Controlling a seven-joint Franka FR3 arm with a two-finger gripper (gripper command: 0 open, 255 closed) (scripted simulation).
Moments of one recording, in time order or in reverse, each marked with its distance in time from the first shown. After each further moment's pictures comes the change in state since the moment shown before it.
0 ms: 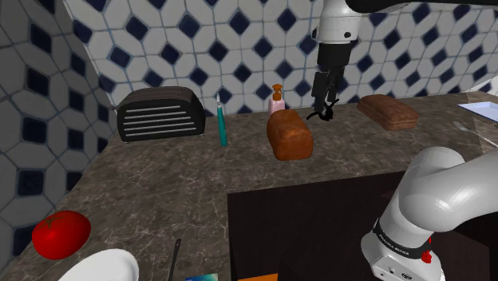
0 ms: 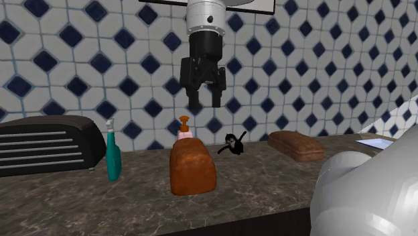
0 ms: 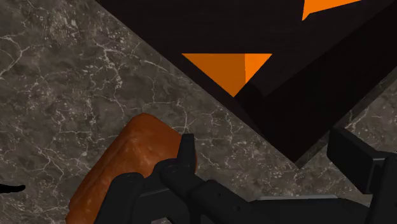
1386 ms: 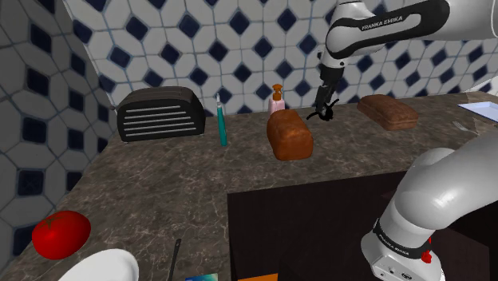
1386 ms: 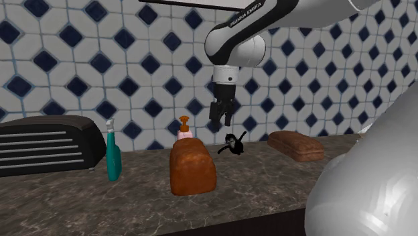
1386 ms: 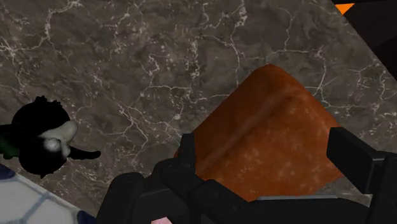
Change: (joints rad) arm -0.089 0.280 -0.334 -0.072 -0.202 0.482 -0.386
